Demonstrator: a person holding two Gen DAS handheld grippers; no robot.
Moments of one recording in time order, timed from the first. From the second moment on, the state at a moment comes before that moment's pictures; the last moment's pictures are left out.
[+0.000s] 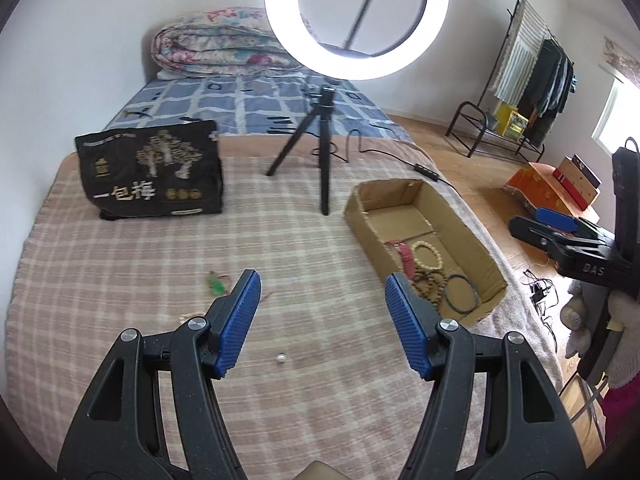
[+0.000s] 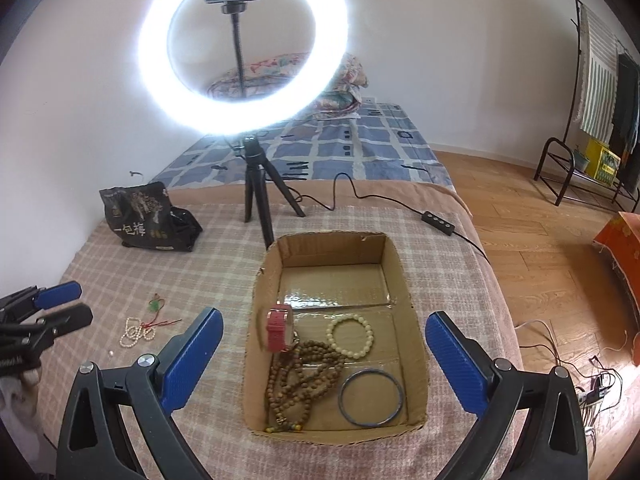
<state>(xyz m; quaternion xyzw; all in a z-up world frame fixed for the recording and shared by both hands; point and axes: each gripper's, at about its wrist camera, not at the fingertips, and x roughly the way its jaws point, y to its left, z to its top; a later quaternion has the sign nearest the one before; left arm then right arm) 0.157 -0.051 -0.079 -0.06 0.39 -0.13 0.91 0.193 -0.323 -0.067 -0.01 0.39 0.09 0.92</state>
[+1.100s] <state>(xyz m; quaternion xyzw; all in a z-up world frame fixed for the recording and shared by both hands) 0.184 0.071 -0.194 -0.13 0.48 -0.09 0.86 0.176 -0.180 -0.161 -0.03 0.46 0.23 0.86</state>
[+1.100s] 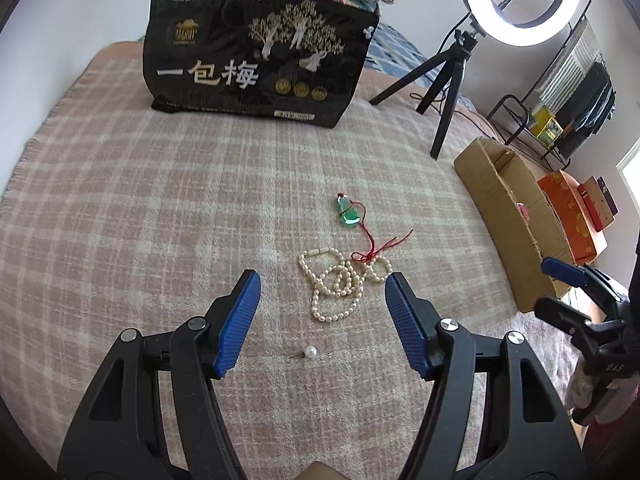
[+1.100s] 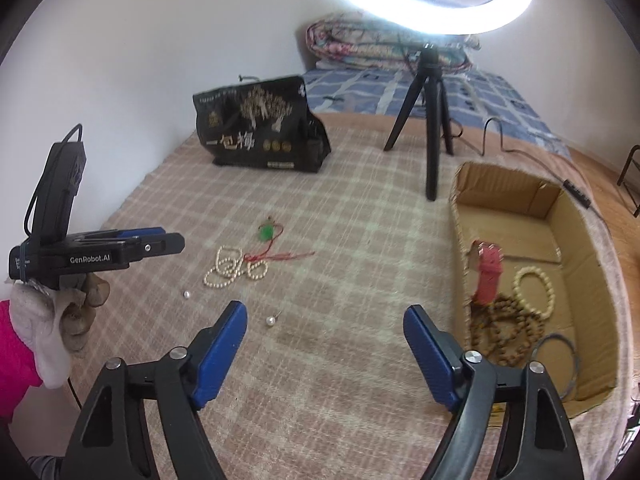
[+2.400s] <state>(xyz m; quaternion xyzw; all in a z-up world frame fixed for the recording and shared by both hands) 0.215 0.020 -0.248 0.01 0.50 -0.08 0.86 0.189 -0.115 -0.233 -0.08 0.49 0.29 0.82</state>
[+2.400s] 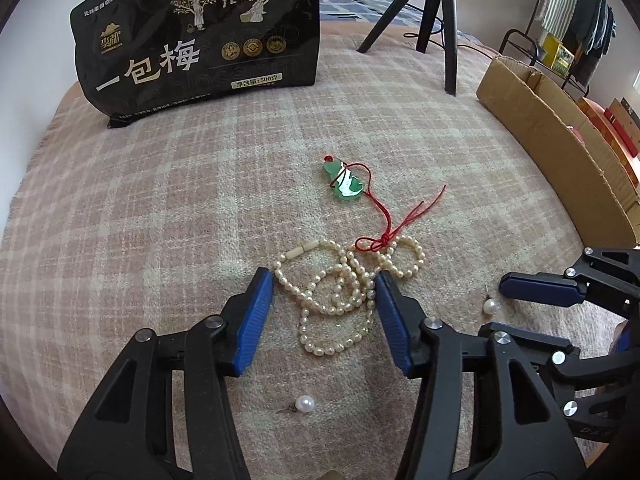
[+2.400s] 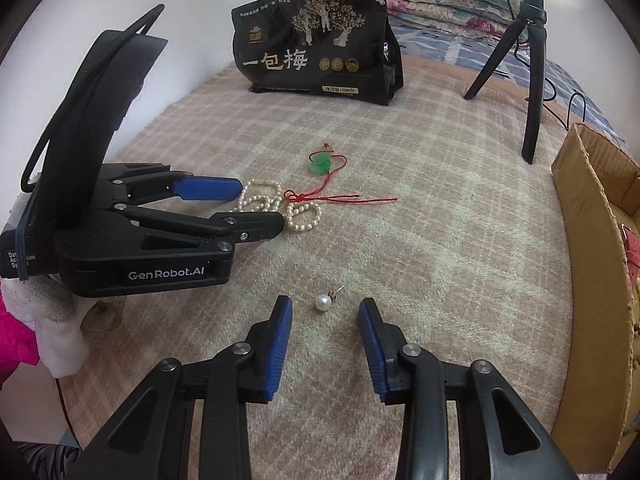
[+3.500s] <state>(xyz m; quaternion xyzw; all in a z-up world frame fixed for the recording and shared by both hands) 0.185 0.037 -0.205 -0.06 0.46 -0.10 0.88 0.170 -0.125 -0.205 -0.08 0.46 0.27 0.84</state>
